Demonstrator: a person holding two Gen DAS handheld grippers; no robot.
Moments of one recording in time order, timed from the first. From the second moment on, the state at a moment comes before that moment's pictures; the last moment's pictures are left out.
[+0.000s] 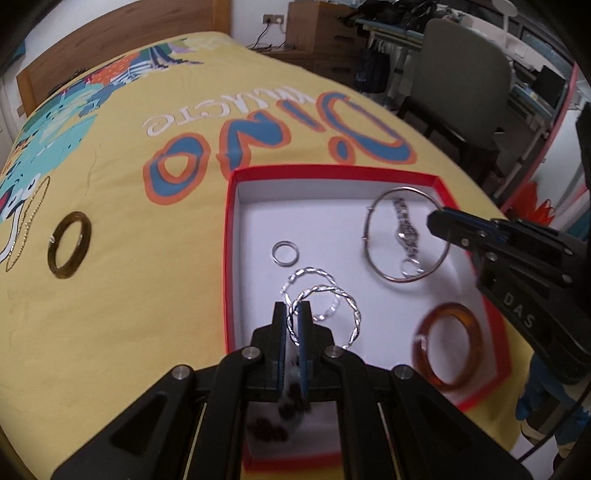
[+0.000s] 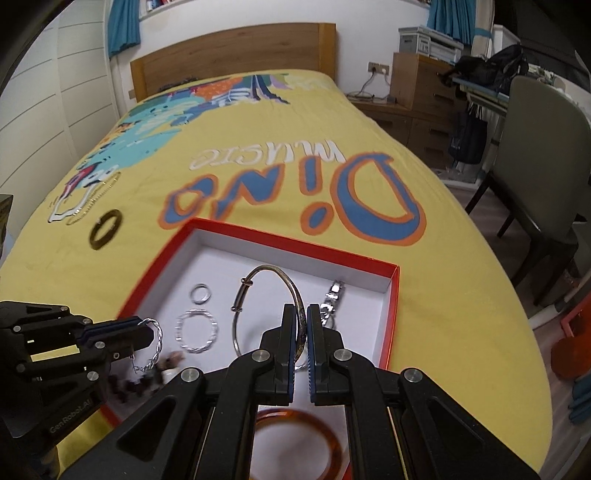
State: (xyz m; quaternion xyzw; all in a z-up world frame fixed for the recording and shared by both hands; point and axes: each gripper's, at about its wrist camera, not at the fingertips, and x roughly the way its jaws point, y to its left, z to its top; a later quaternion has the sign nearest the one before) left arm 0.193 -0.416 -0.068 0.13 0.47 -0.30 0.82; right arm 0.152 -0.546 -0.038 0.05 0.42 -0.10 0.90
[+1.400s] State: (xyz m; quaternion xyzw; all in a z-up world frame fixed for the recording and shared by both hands) left arm 0.127 -0.238 0.006 0.07 0.44 -0.24 0.86; right arm 0.058 -0.478 0.036 0.08 0.39 -0.09 0.91
